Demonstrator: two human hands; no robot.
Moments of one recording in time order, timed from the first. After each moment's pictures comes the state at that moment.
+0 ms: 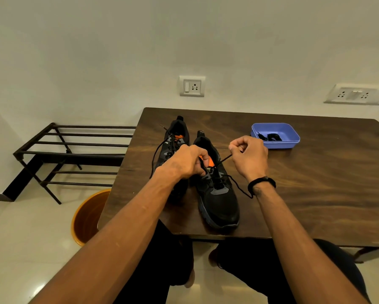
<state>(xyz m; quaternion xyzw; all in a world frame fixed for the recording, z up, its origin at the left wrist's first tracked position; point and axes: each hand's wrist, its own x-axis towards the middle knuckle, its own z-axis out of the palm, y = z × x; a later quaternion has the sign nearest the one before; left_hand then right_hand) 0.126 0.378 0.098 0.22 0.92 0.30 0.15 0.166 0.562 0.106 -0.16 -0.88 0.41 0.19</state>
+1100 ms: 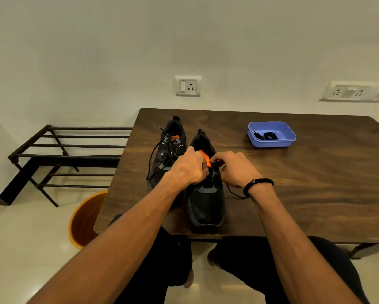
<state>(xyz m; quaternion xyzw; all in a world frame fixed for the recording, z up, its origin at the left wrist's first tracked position) 0.143 0.404 0.098 0.16 0.96 0.18 0.12 0.171 0.564 0.098 0.02 -0.98 0.20 -0.06</state>
